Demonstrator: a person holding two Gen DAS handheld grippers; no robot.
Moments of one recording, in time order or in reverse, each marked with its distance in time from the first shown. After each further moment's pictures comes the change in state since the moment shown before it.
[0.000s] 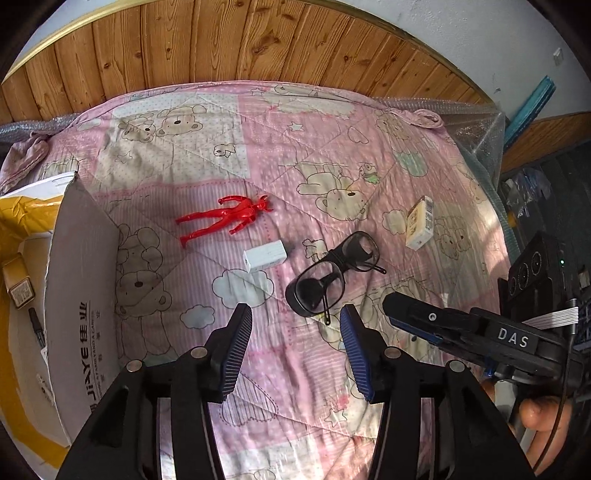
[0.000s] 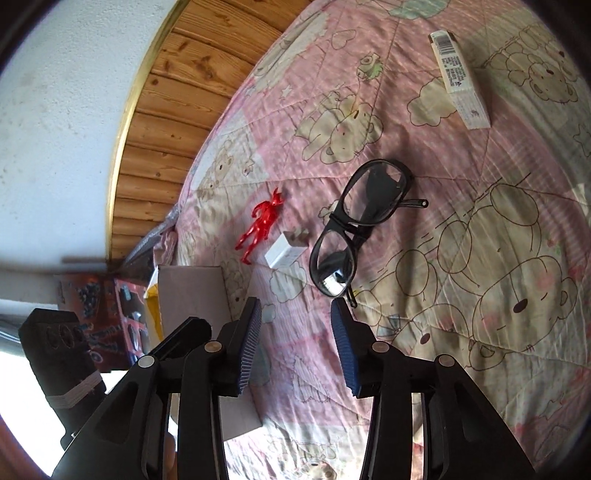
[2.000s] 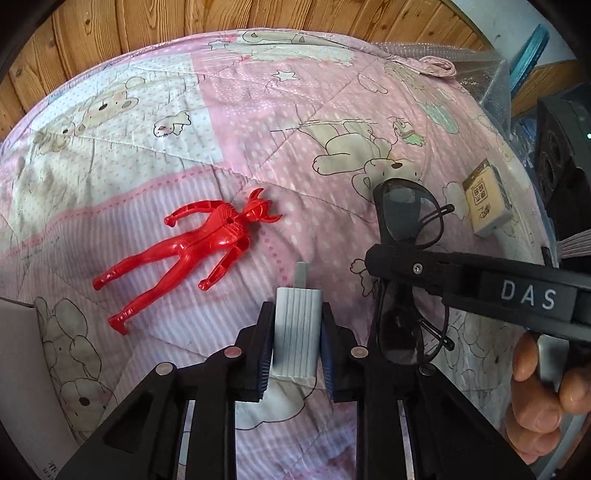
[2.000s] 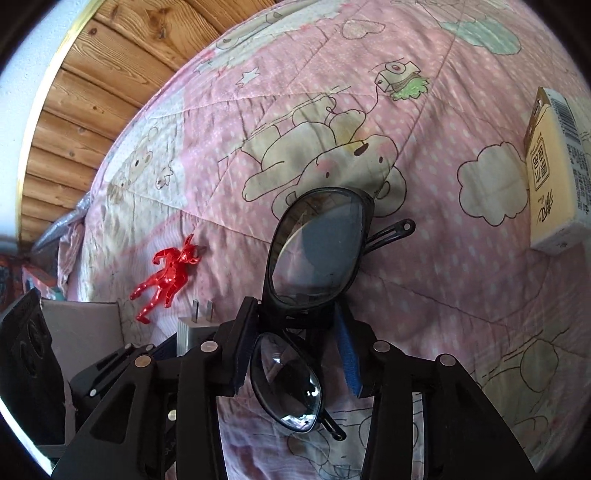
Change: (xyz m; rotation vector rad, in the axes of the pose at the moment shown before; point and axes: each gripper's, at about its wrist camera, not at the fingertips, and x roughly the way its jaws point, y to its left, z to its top) left arm 0.134 0.016 0.032 0.175 0.076 0.008; right arm 0.097 -0.002 0.072 -0.163 0.017 -0.314
